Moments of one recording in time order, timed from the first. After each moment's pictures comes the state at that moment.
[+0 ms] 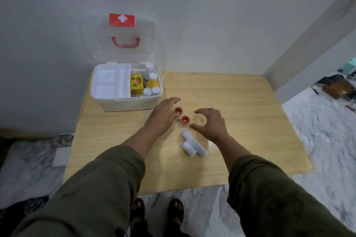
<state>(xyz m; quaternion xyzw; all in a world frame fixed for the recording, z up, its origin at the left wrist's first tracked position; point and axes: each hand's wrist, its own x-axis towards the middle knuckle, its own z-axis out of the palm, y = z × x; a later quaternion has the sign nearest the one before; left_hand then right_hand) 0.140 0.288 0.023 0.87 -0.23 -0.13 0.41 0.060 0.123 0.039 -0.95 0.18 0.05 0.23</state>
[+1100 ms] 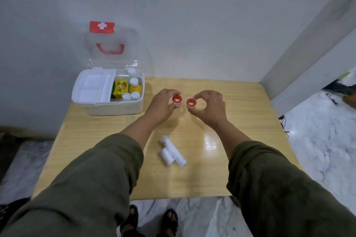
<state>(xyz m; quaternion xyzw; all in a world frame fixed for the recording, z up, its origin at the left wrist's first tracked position) 0.151 0.215 0.060 0.90 -0.20 -0.08 0.39 0.094 0.048 0.072 -0.95 0.12 -0.06 0.28</state>
